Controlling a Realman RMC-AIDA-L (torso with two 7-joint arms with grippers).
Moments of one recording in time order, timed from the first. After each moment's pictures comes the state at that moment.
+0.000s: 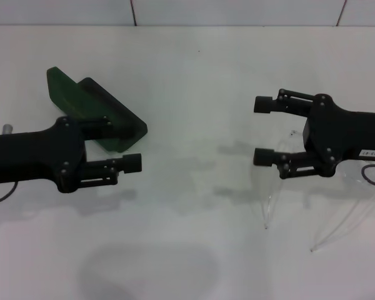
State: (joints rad) left arm -0.47 -1.99 0.74 0.64 1.84 1.90 -1.37; right arm 0.58 1.85 -1.72 -0.38 -0.83 -1.64 0.99
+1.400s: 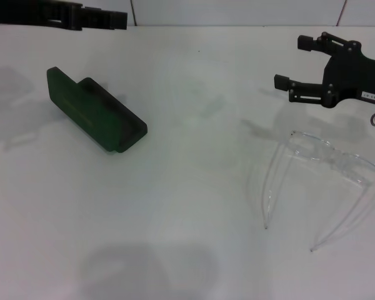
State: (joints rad) left arm -0.62 -2.06 0.78 1.35 2.17 1.60 -2.38; right arm 0.44 1.94 -1.30 -0.71 -1.22 -1.20 1.05
